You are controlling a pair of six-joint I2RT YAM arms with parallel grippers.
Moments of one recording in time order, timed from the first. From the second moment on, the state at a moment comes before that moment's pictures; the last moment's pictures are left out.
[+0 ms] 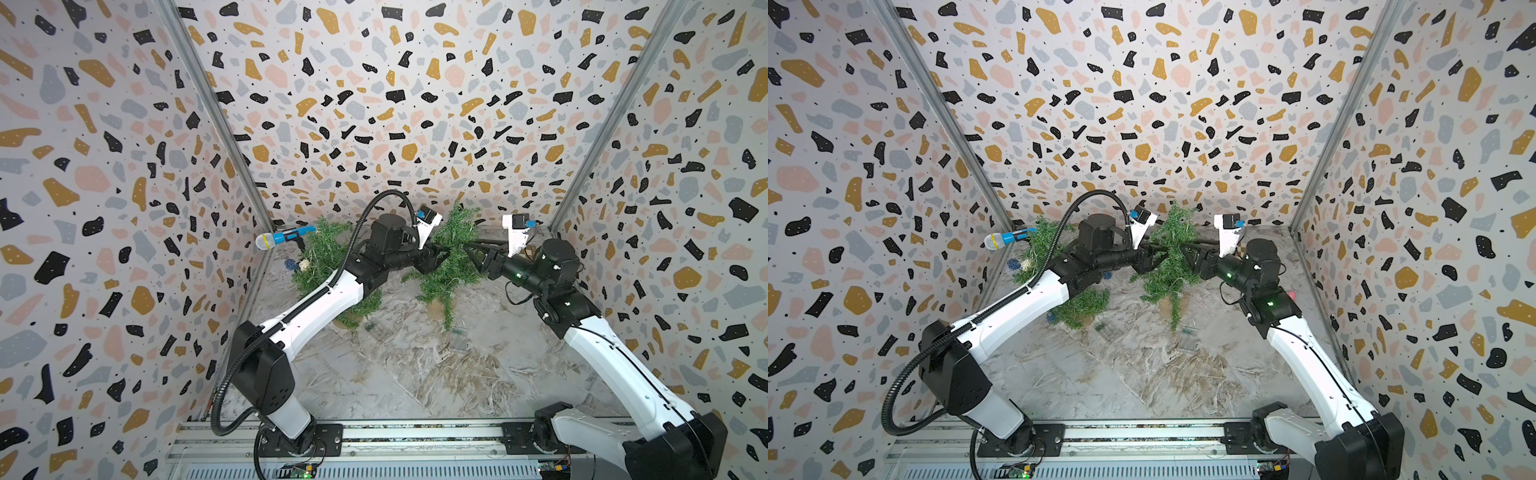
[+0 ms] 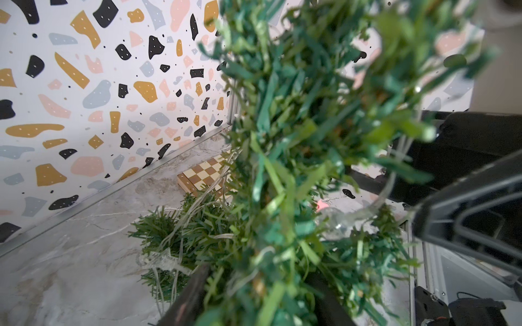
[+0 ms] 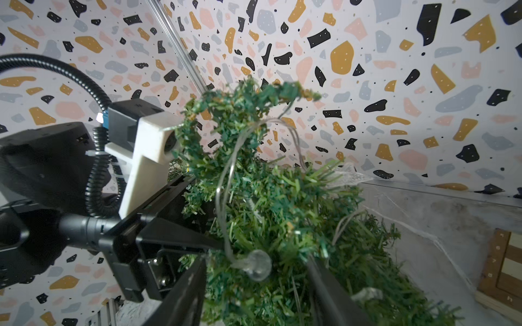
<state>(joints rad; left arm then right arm) -0.65 1.61 1.47 -0.16 0.42 -0.08 0.34 1.10 1.02 0.01 -0.48 0.37</state>
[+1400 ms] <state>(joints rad) -0.66 1.41 1.53 -0.48 0.22 0.04 0.17 1.10 0.74 -0.04 -0.39 0.53</state>
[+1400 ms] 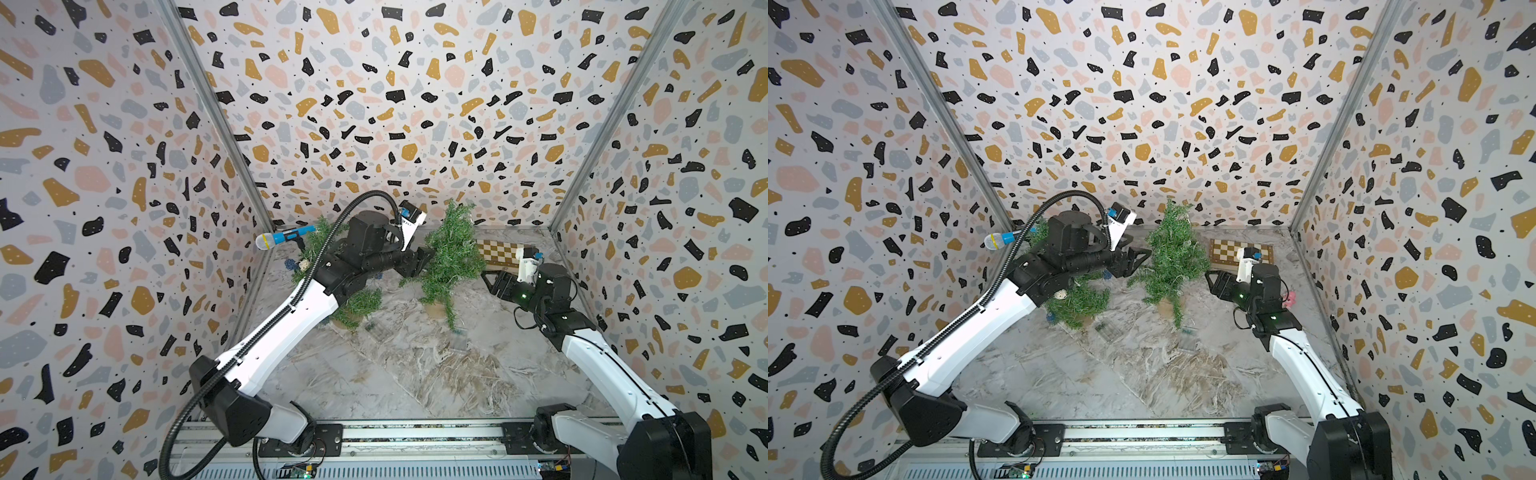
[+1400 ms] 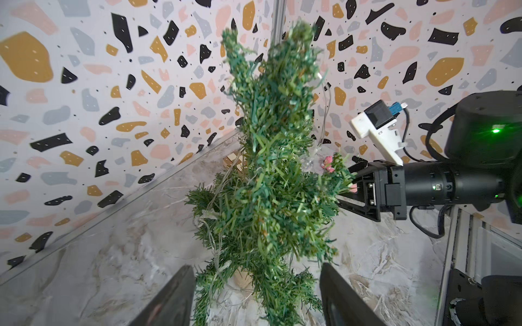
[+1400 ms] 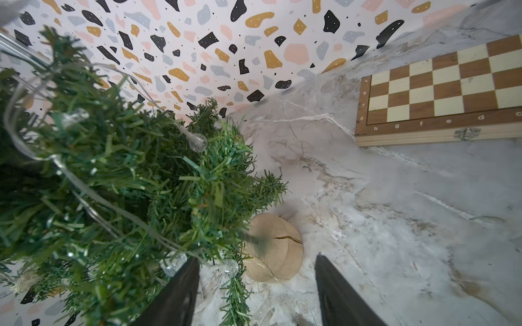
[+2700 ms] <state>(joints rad) 0.02 0.93 0.85 -0.54 -0.23 -0.23 0.01 1.24 0.72 0.04 -0.30 0.50</state>
